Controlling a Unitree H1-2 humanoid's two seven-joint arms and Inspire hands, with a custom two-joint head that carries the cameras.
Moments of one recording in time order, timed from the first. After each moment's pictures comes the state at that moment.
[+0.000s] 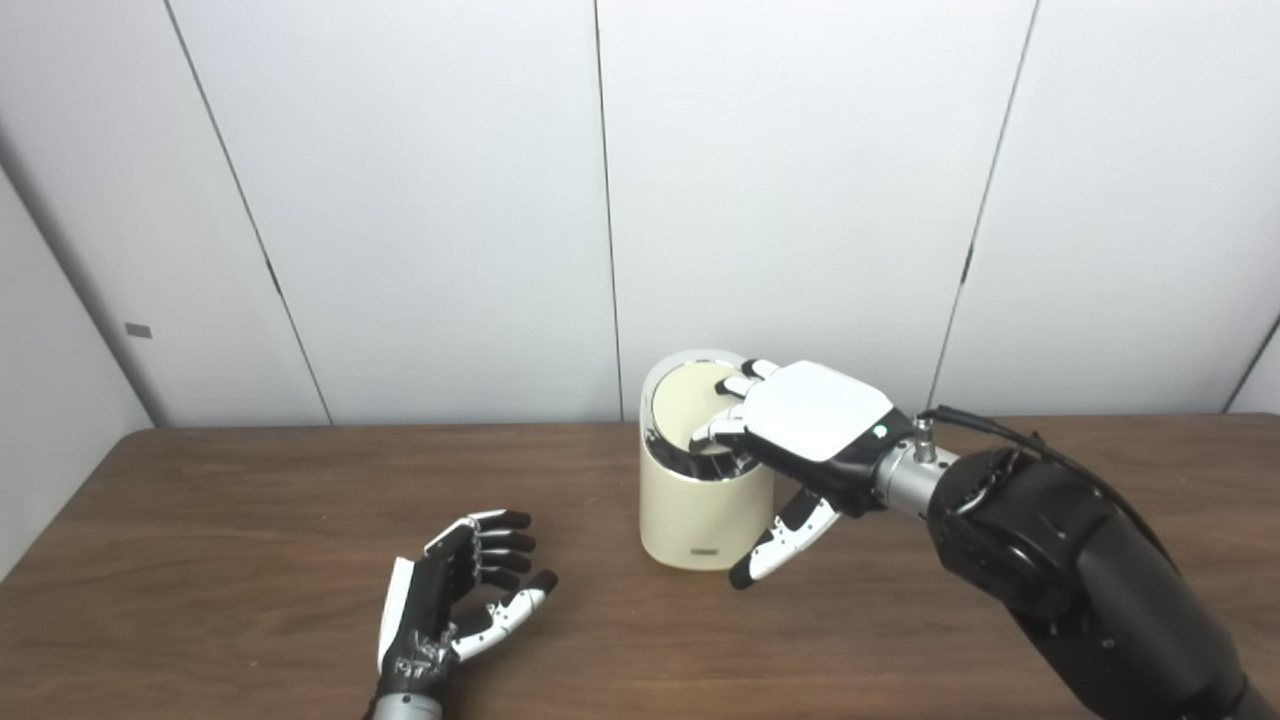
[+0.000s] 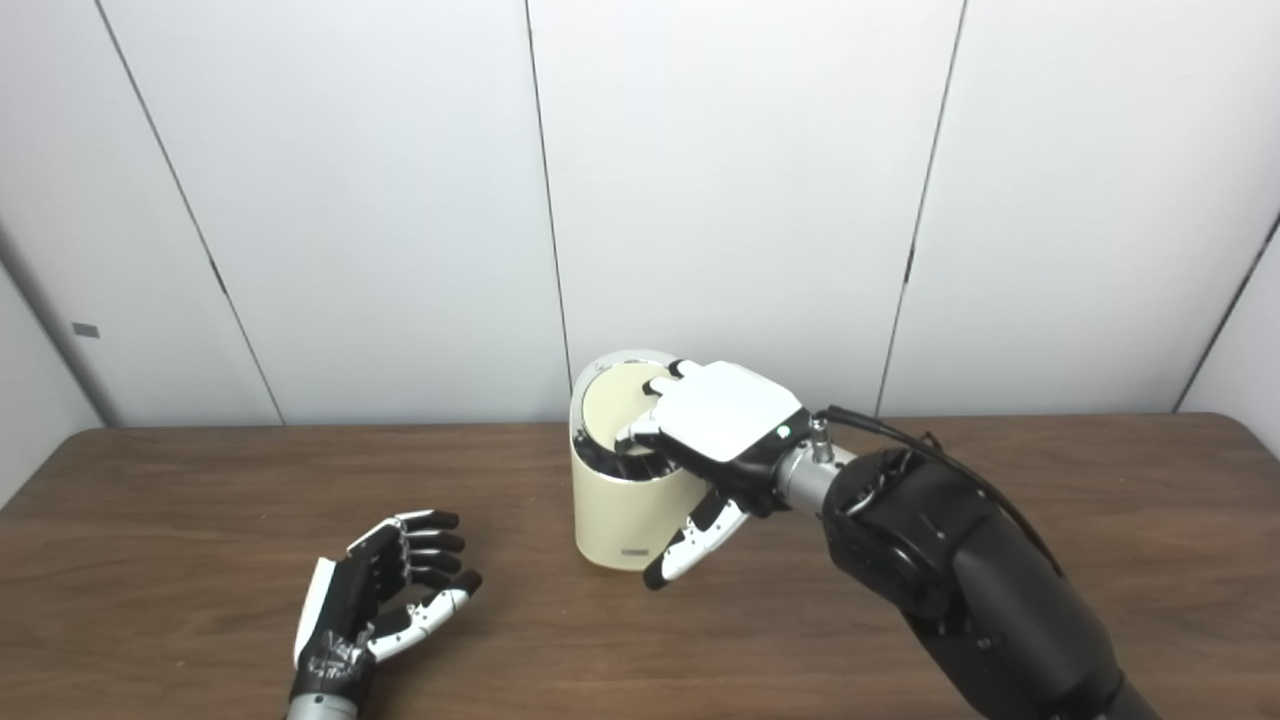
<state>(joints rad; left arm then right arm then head) -0.12 0.06 0.04 0.09 0.12 -0.15 0.06 -0.69 -0.42 0.44 -0.25 -0.99 -0.01 0.71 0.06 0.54</state>
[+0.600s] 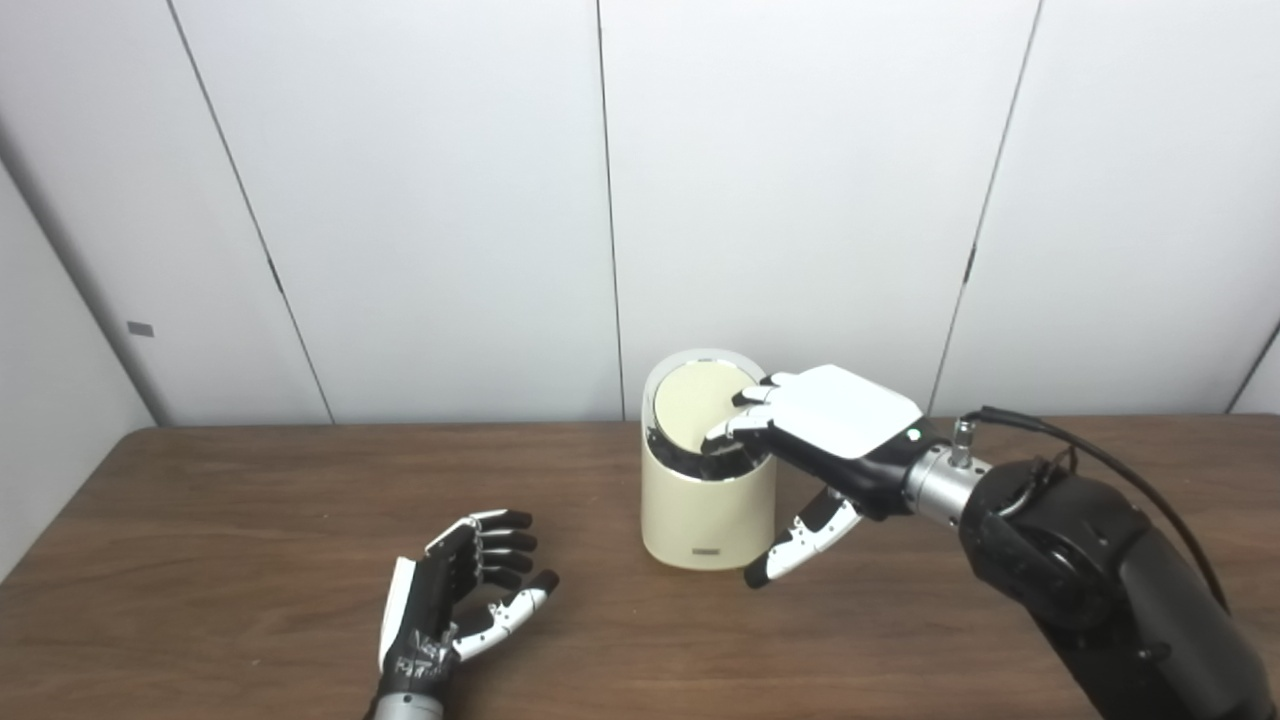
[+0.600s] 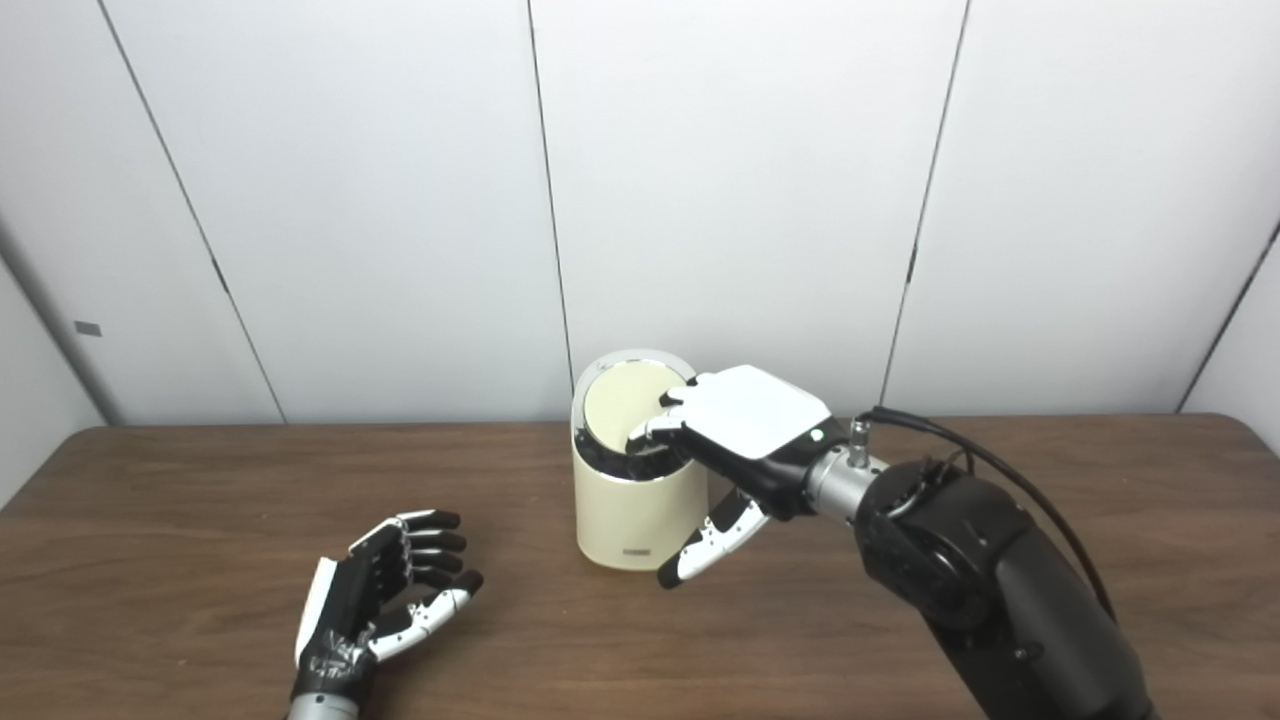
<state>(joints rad) -0.12 0.06 0.04 0.09 0.12 -0.15 0.06 -0.62 -0.41 0.31 -0.25 -0.85 -0.01 0.61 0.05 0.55</state>
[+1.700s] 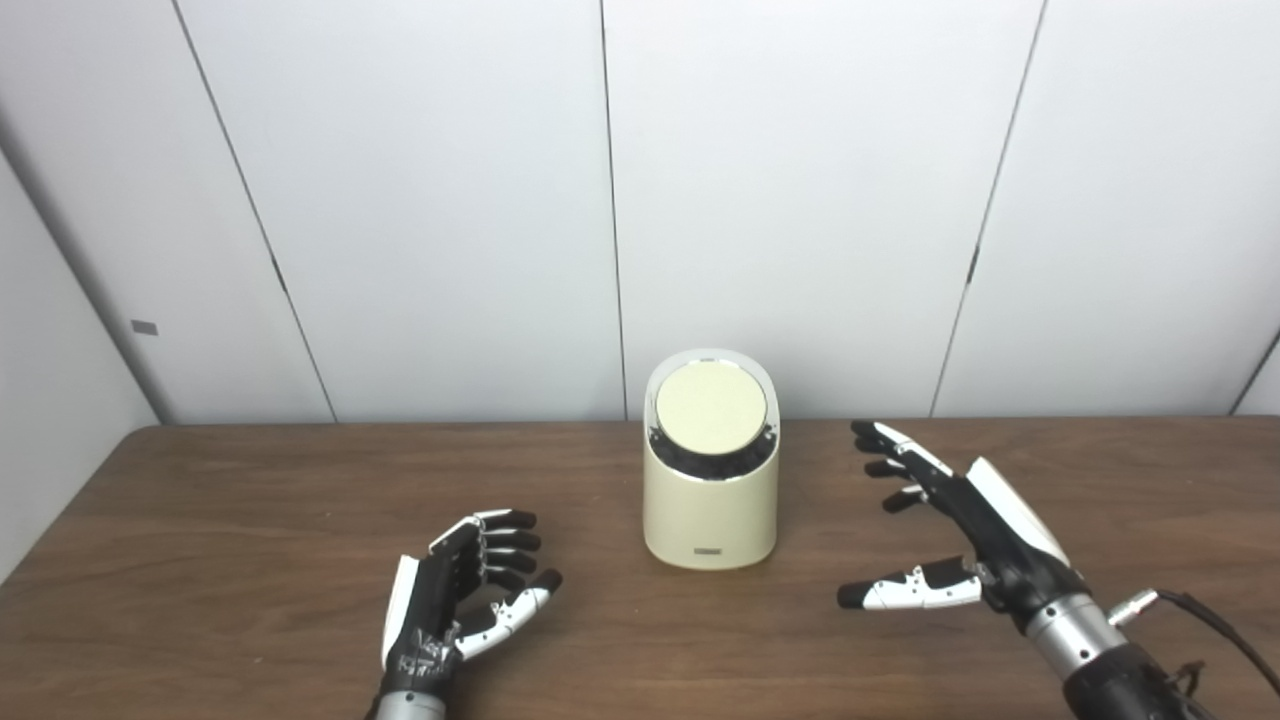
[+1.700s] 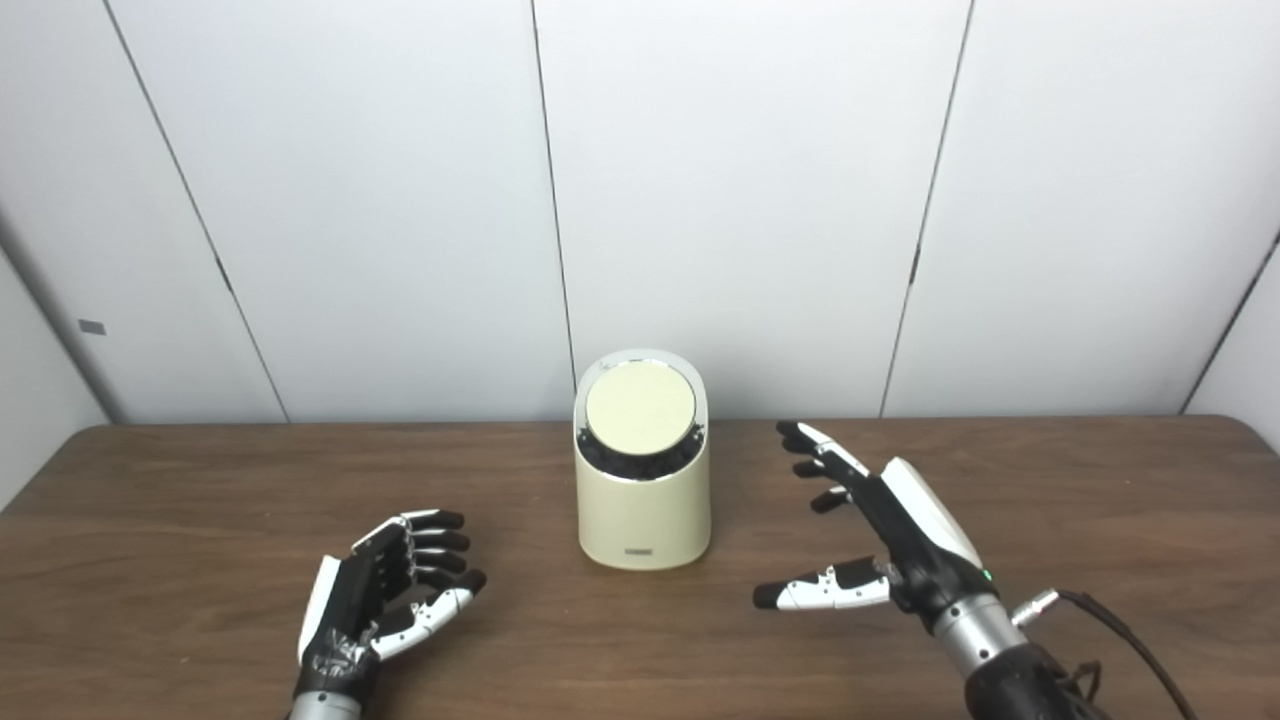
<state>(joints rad) -0.12 0.06 0.03 0.09 0.11 -0.16 0.06 -0.23 -0.25 0.02 -0.13 -0.38 0.06 0.23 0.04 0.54</state>
